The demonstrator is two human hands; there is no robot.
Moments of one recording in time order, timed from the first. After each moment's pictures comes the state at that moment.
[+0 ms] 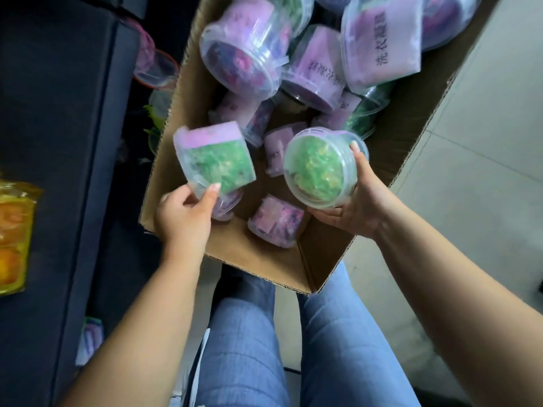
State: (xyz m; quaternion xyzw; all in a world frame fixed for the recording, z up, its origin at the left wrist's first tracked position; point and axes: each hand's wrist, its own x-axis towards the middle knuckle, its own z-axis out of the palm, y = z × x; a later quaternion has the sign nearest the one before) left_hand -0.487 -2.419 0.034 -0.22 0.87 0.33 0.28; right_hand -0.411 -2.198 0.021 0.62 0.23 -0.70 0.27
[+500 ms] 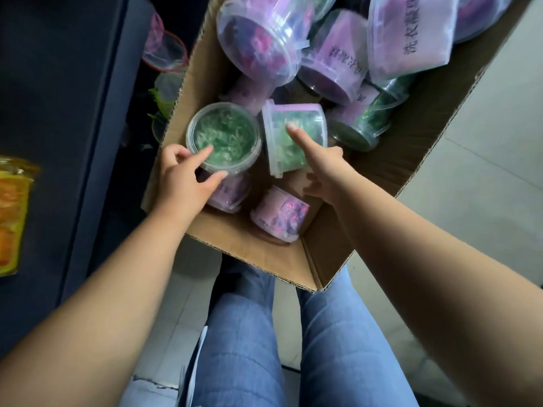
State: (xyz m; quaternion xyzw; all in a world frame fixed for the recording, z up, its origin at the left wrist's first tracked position) left_hand -0.516 -2.443 -0.002 0.04 0.94 0.17 0.30; right_hand -0.467 -2.250 -0.010 0.63 0.44 -0.58 0.26
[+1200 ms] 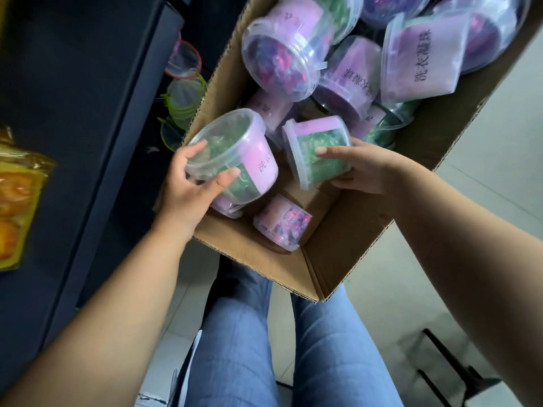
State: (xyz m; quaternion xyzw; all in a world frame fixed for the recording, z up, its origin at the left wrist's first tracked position) left_hand -0.517 -2.448 0.014 -0.16 0.75 0.56 0.31; right_hand -0.471 -2.189 -0.008 0.41 0.48 -0.66 0.40
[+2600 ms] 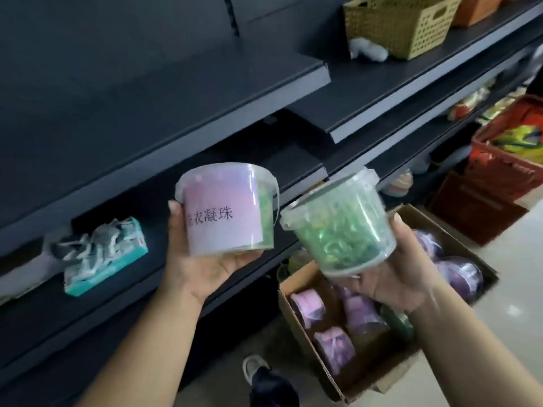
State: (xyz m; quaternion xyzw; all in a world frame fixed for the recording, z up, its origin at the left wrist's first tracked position) left_hand -0.396 -2.532 0.404 -0.03 0.48 0.87 0.09; right_hand -0.418 -2.272 0.361 -0.07 0.23 -0.86 0.44
